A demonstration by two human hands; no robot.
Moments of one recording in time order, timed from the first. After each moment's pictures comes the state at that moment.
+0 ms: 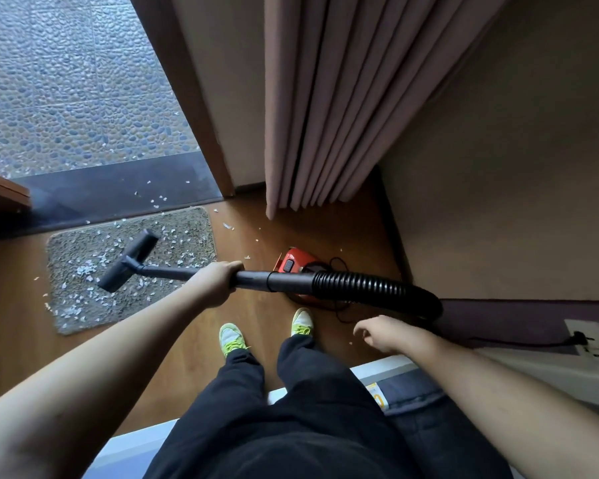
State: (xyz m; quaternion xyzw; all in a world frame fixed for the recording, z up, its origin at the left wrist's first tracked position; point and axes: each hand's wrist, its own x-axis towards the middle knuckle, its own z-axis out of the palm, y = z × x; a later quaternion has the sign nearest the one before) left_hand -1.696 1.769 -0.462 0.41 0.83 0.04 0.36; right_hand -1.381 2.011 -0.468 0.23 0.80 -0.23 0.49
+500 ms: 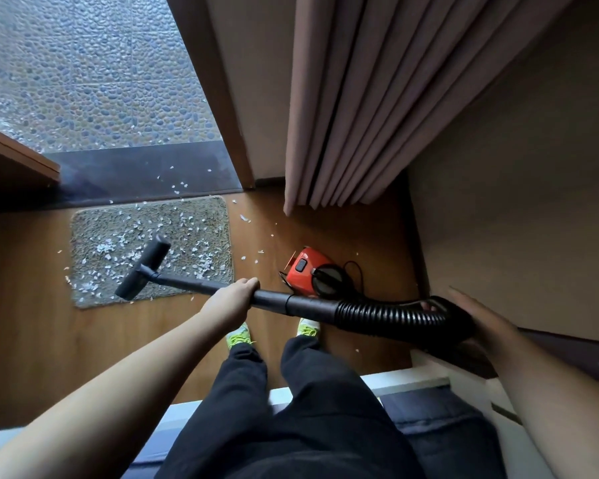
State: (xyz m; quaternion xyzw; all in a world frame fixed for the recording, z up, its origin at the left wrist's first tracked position) left_hand -1.647 1.765 -0.485 0.35 0.86 0.04 0.36; right_hand -1.381 2.147 -0.477 0.69 0.44 -0.54 0.20
